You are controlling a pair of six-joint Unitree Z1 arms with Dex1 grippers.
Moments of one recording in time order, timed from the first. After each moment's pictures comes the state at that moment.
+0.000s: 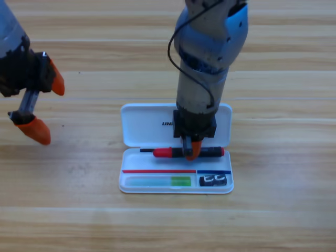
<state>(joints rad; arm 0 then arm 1) -0.56 1.72 -1.42 1.03 -0.03 0.99 0.92 2.39 -2.12 1.17 0.00 -0.74</state>
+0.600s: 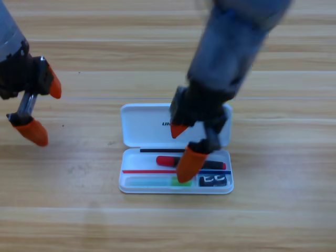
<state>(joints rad) -0.53 1.73 -1.41 1.03 -0.03 1.00 0.93 2.16 -1.98 1.16 0.29 -0.71</state>
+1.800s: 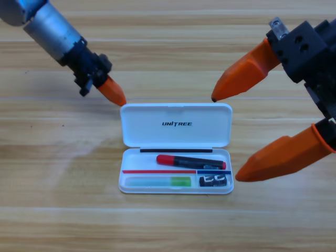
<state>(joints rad) -0.24 2.34 -1.87 1.04 -0.67 1.11 0.93 1.53 -1.44 0.79 0.53 -0.59</state>
